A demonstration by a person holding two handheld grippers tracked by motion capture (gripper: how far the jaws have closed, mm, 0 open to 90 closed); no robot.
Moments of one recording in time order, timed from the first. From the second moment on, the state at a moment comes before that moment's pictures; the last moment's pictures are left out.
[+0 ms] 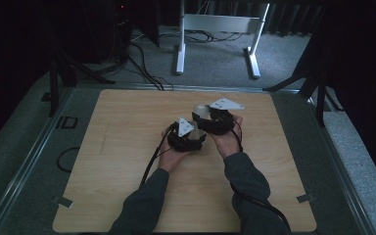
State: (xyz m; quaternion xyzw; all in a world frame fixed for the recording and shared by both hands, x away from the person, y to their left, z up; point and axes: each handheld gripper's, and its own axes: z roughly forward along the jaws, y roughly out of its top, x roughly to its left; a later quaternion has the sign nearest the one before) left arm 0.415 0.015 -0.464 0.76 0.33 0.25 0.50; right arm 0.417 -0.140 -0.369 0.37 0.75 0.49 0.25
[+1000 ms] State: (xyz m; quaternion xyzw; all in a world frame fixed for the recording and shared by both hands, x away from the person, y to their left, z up) left arm 0.415 0.015 -0.467 0.77 0.33 0.25 0.49; right arm 0.417 -0.139 -0.359 0.37 0.74 0.50 0.25
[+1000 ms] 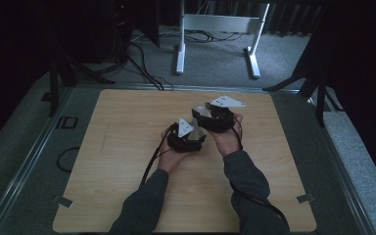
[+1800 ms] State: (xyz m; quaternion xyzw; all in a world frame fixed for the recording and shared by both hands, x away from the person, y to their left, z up) left arm 0.415 0.019 -0.466 0.77 0.35 0.22 0.49; right arm 0.416 -0.137 -0.342 0.37 0.74 0.50 0.25
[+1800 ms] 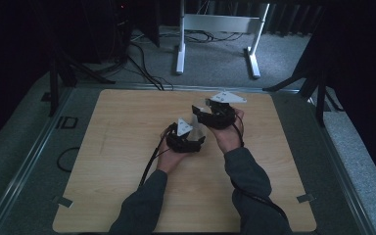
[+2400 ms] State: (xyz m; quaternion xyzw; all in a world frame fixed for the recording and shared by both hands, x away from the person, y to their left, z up) left arm 0.411 0.031 -0.450 0.76 0.34 0.22 0.50; right arm 0.415 -0.136 -0.328 0.37 0.74 0.50 0.26
